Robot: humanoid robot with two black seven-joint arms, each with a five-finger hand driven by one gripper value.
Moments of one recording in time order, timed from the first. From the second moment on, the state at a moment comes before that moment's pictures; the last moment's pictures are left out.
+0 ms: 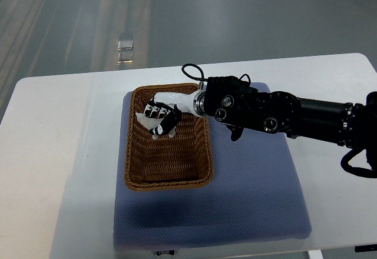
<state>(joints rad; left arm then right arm) -0.07 0.00 0.02 -0.27 0.01 0.01 0.09 1.21 0.00 -0.03 0.88 -0.77 0.08 -0.12</state>
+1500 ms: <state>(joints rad) -0.07 0.00 0.02 -0.27 0.02 0.01 0.09 0.85 -0.13 1.01 0.88 -0.76 0.08 -0.10</state>
